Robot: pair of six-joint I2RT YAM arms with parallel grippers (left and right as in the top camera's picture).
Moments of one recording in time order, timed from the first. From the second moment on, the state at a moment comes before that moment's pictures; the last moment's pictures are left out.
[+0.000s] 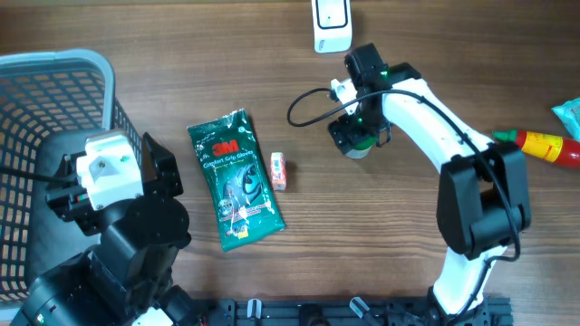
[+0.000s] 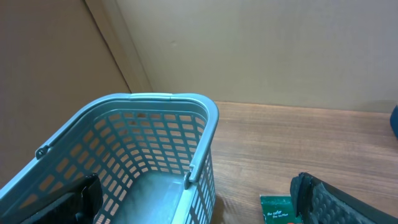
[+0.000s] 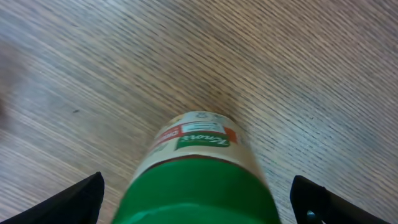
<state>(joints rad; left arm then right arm) -0.79 0.79 1.28 -1.09 -1.15 -0.36 0.35 2.00 1.49 -0.94 -0.05 -0.21</state>
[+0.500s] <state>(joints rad) -0.79 0.79 1.28 -1.09 -1.15 -0.36 0.34 2.00 1.57 -1.06 -0.24 0.76</state>
